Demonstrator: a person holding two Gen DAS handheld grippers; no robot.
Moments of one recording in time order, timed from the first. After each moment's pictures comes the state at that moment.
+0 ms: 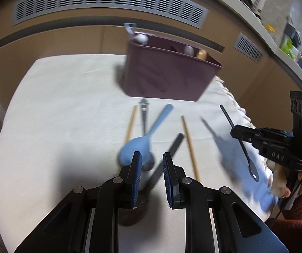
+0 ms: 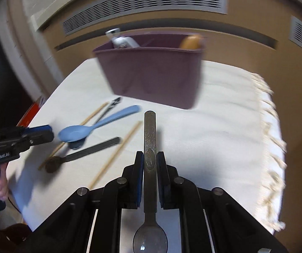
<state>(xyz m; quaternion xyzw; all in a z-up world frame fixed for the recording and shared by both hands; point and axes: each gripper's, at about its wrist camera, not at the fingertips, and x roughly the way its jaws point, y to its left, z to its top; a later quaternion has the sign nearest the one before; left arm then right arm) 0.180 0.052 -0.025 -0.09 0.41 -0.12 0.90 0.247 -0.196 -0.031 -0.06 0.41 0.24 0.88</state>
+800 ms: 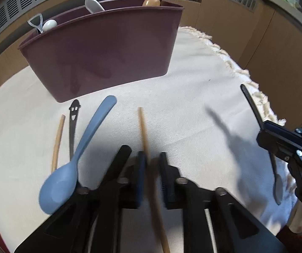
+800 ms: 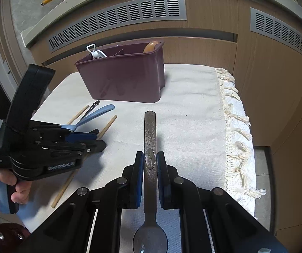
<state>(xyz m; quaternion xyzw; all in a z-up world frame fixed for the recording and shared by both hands) 0.248 -0.067 -0.055 0.03 0.49 -0.14 0.86 0.219 -0.242 -0.026 -0.03 0.38 0.19 0.90</state>
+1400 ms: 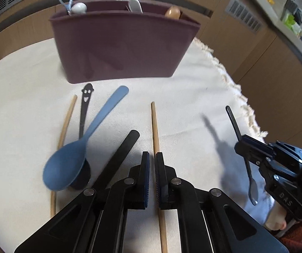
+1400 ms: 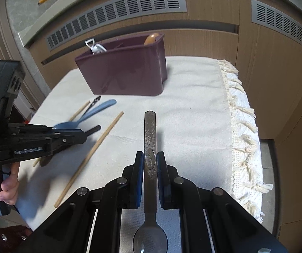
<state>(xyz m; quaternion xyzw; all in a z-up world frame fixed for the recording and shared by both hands) 0.231 -0.031 -0.049 -0.05 0.50 -0.14 0.85 0.224 -0.238 -0.033 -0.02 0.41 0.20 0.89</state>
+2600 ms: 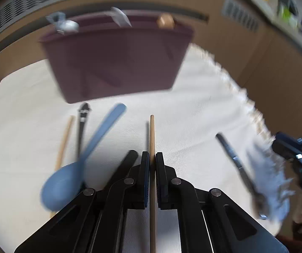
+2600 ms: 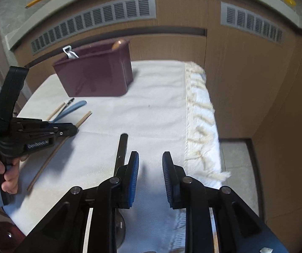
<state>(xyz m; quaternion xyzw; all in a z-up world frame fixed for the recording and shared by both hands) 0.229 -0.038 -0.048 -0.04 0.44 -0.13 0.89 0.208 -0.287 -0.025 -0.04 0.38 0.13 0.92</state>
